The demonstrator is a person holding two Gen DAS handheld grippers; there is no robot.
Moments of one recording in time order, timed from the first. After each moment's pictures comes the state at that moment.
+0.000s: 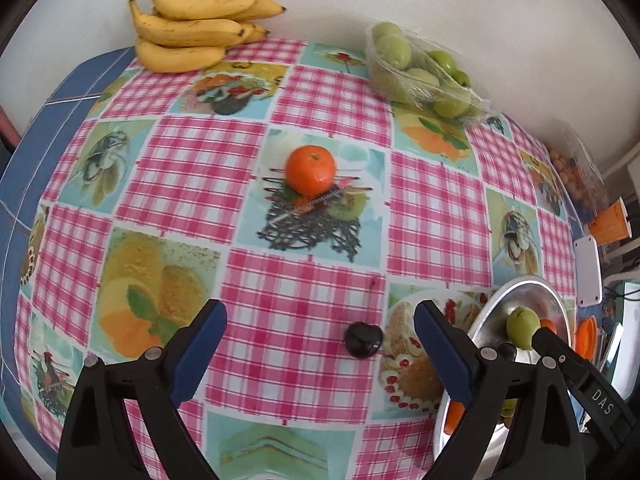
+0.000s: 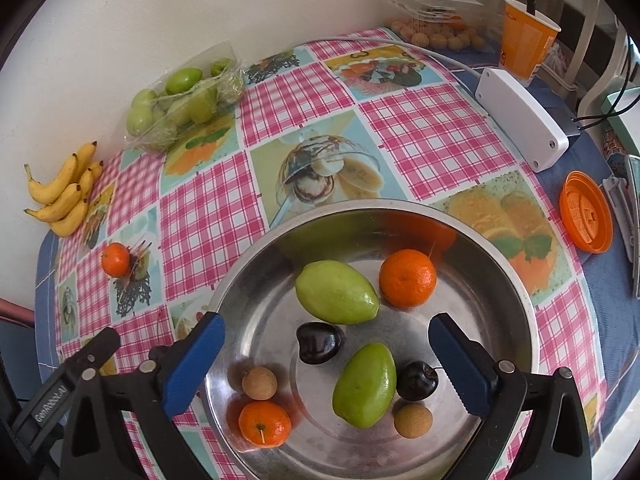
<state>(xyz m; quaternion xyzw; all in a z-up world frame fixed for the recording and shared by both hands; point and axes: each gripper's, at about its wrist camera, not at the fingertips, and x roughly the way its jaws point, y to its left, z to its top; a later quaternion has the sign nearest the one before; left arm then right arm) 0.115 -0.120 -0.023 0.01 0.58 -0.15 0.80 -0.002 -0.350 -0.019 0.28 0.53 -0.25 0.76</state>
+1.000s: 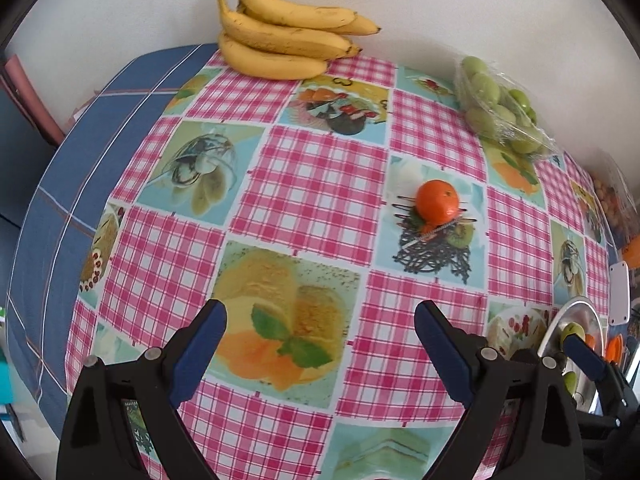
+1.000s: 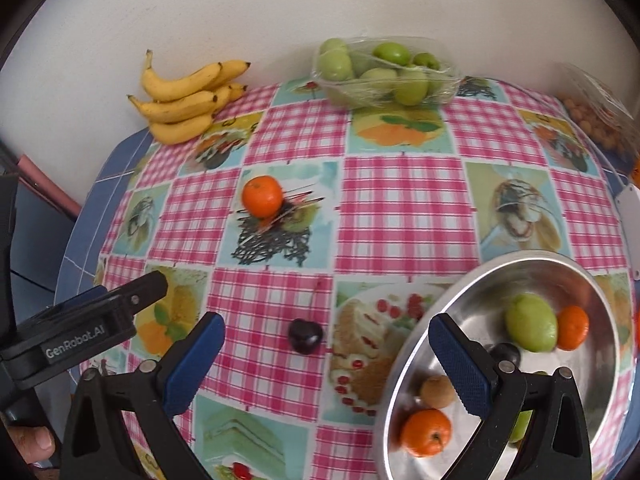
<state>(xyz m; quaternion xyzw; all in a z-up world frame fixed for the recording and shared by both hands) 0.142 -0.038 -0.015 0.02 0.58 -0.08 0.81 0.064 -0.227 -0.005 0.17 0.53 -0.07 0.83</state>
